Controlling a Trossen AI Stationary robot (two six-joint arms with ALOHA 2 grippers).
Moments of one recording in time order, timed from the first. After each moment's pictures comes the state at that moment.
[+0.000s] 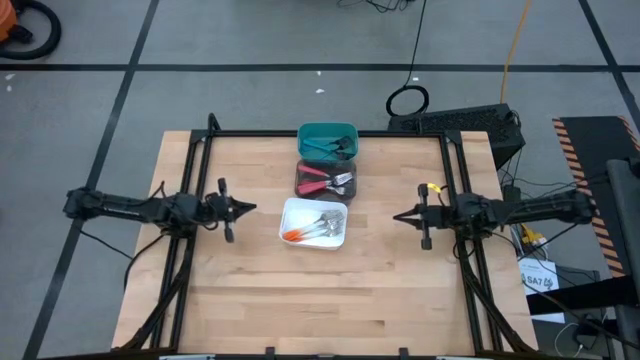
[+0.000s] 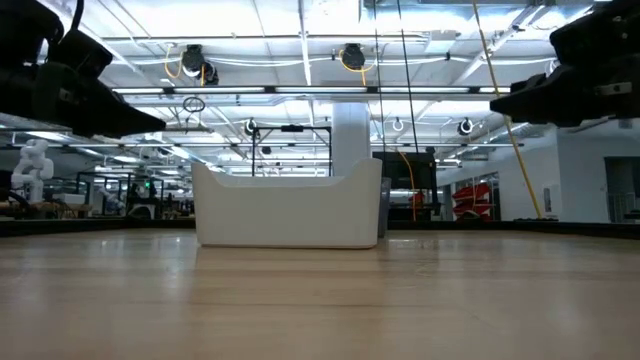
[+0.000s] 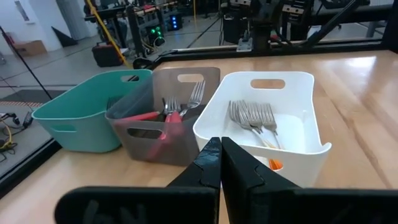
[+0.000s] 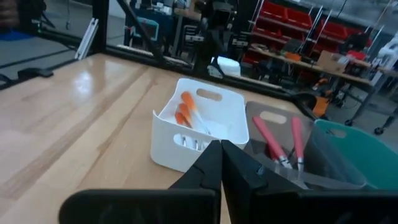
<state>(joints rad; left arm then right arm) -0.09 0.26 0.01 0.08 -0.30 0.08 0.06 0.31 0.02 0.19 0.05 -0.23</state>
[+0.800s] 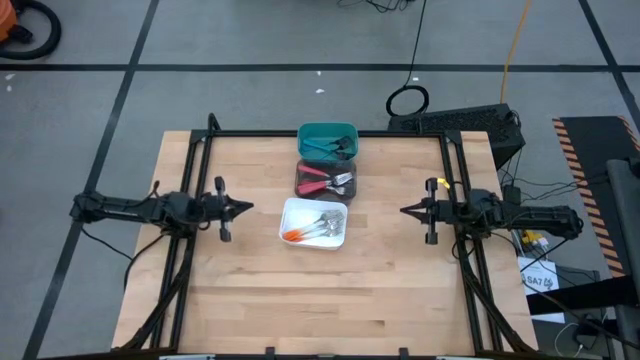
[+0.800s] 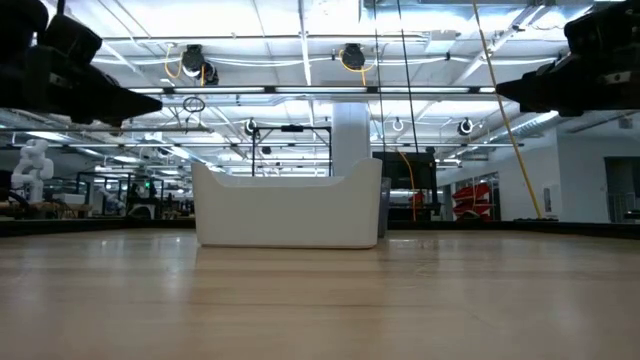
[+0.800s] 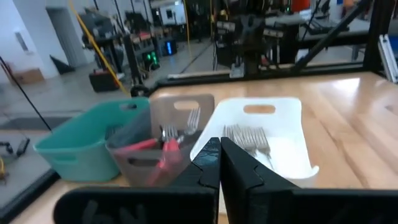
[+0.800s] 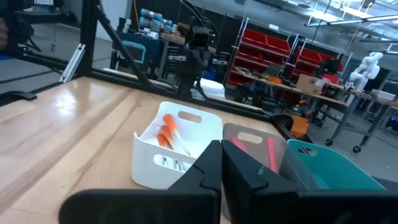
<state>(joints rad) -0.09 0.13 0.01 0.05 -0.26 0.13 -0.03 0.01 0.02 -0.01 0.00 -0.27</state>
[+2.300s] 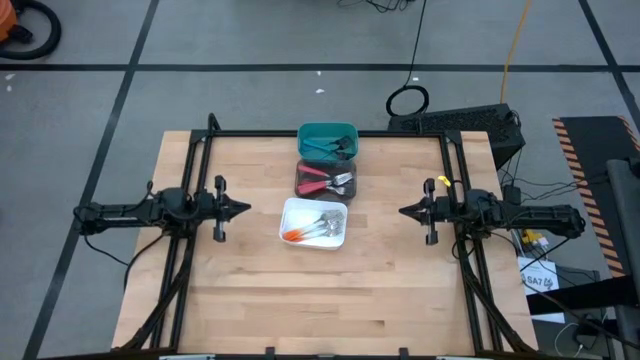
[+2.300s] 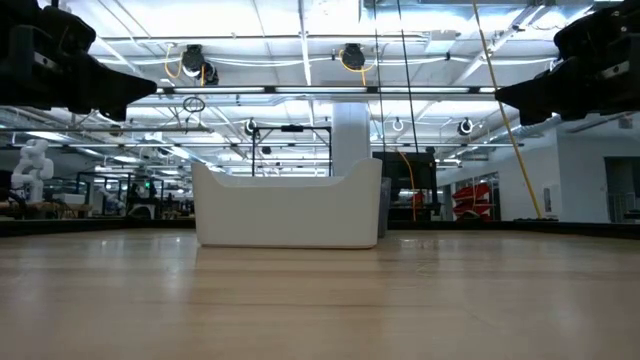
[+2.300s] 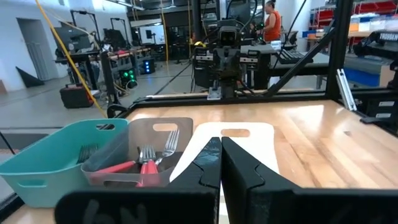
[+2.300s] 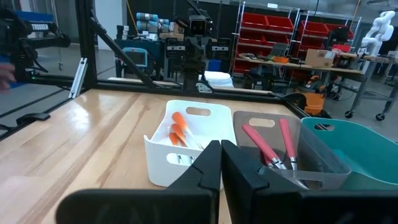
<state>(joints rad) 0.03 0.01 0.01 0.01 -0.03 0.09 -0.03 0.05 0.02 0.01 0.00 -0.09</state>
